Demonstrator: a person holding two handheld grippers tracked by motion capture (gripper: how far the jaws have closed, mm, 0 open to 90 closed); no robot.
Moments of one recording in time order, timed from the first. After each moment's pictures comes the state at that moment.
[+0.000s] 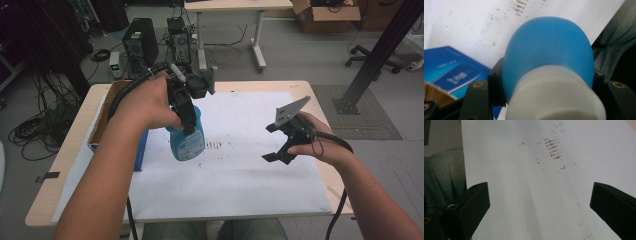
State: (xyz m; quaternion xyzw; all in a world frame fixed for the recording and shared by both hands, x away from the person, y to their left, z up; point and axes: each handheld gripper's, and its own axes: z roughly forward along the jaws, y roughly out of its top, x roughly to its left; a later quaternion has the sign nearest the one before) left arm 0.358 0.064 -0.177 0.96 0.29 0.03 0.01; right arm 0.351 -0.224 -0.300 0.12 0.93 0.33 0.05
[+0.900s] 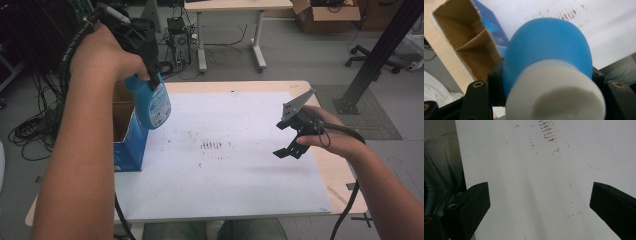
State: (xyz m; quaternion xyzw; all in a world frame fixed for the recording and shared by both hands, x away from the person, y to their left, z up) left arm 0.394 0.153 -0.097 0.84 0.54 0.05 0.06; right arm 0.360 -0.240 -0.287 0.13 0.95 0.27 0.05
